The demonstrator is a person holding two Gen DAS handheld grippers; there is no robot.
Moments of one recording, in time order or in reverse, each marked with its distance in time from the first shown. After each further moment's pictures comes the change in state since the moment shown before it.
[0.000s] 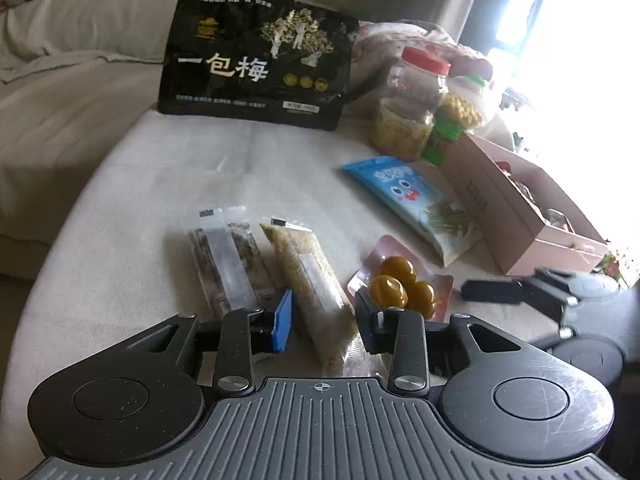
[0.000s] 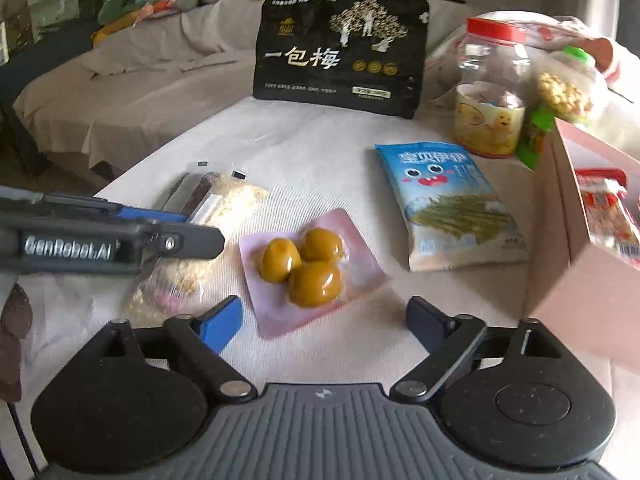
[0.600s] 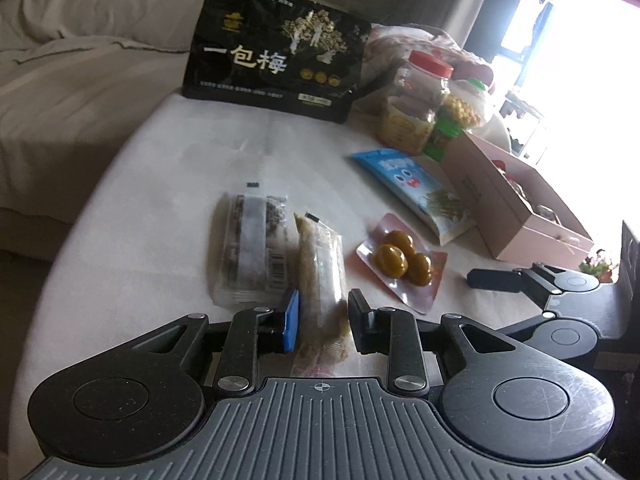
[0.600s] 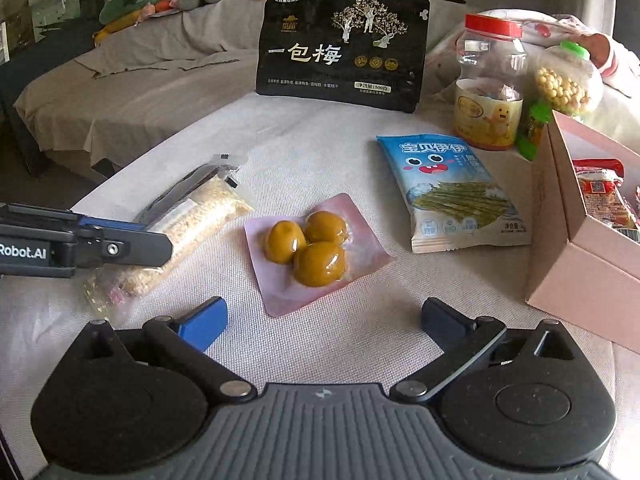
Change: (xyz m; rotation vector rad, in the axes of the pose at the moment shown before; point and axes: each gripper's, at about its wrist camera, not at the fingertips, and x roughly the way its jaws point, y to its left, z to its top) left arm -0.029 0.012 -0.019 -0.048 0.009 -0.017; right arm -0.003 0.001 -0.006 -0.010 0.006 0.003
